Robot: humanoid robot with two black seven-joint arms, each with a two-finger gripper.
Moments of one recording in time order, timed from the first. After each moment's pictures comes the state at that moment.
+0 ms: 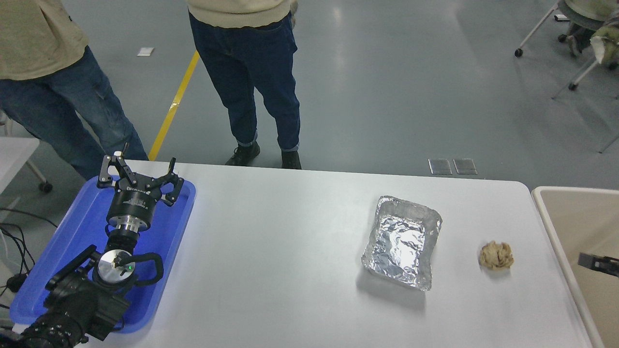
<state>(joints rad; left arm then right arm) -0.55 0.16 -1.10 -0.44 -0.08 -0.64 -0.35 0.83 -0.71 -0.58 0.54 -0.79 0.00 0.13</state>
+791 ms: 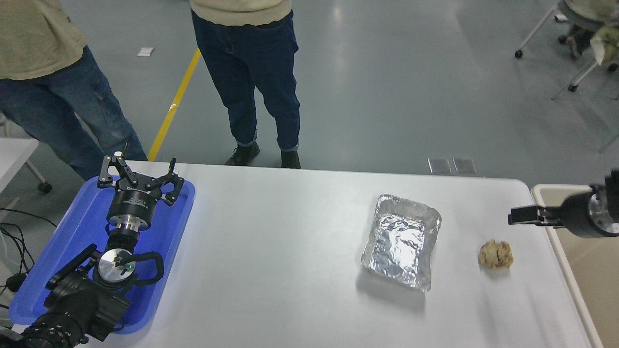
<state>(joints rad) -0.55 0.16 -1.10 -0.44 -0.08 -0.64 -0.35 1.72 -0.78 -1.06 1.30 -0.65 0.30 0.12</state>
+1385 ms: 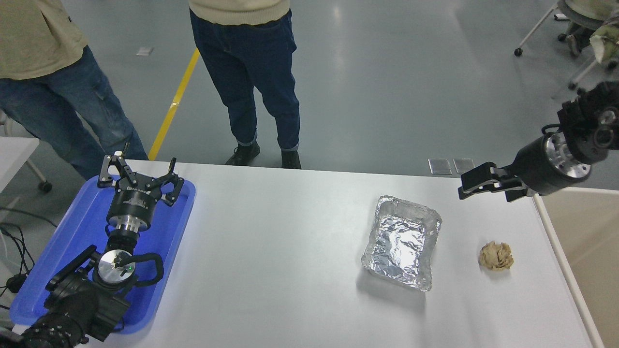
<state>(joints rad) -0.55 0.16 -1.10 -0.44 -0.08 -0.64 -0.35 2.21 -0.42 -1.25 1.48 -0.27 0.59 0.12</state>
